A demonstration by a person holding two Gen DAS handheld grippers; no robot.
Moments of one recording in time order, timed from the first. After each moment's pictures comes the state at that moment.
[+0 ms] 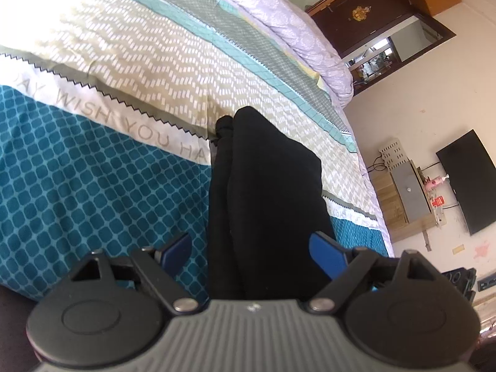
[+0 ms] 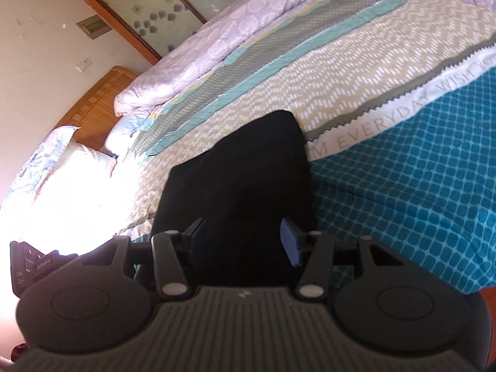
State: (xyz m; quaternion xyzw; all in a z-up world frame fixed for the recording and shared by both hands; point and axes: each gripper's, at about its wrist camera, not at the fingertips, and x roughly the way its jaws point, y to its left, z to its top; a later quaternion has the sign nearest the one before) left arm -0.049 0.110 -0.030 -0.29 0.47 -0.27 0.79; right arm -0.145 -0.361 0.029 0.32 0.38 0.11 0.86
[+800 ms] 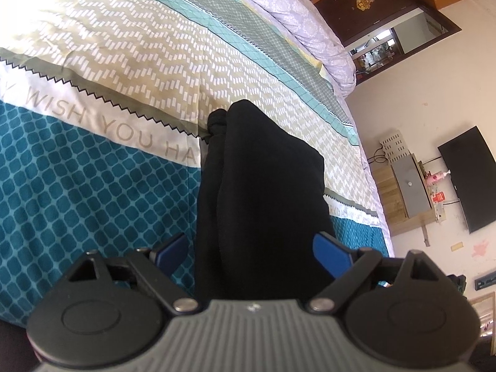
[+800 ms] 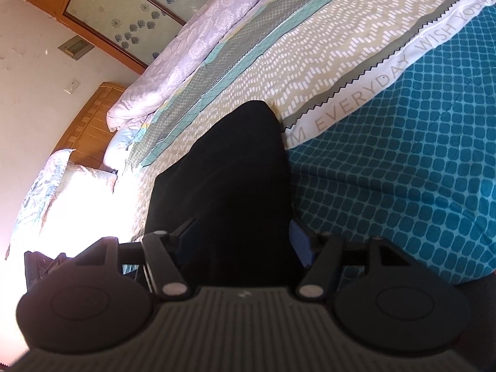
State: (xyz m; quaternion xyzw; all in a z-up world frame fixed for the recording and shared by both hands) left arm -0.022 0.090 -0.040 -0.29 0.50 -0.28 0.77; right arm -0.141 -0.388 0.011 0.38 0.39 0.10 0.83
